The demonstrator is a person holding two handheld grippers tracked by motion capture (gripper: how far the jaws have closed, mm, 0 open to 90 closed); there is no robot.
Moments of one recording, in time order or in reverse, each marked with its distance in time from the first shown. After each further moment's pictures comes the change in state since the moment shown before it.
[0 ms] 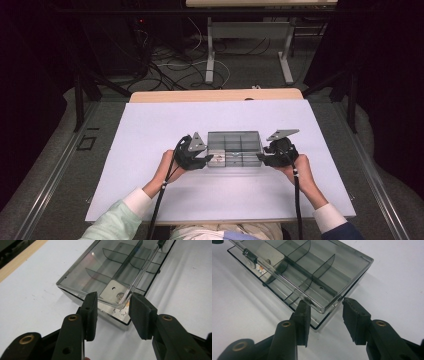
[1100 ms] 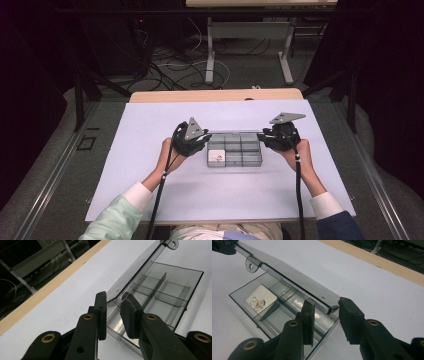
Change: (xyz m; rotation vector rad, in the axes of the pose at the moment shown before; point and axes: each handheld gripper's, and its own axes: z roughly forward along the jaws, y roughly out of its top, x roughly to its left) left arm 0.018 0.022 -0.011 -0.159 0.132 -0.017; right arm -0.014 0.039 -0.016 -0.154 -0.054 -0.011
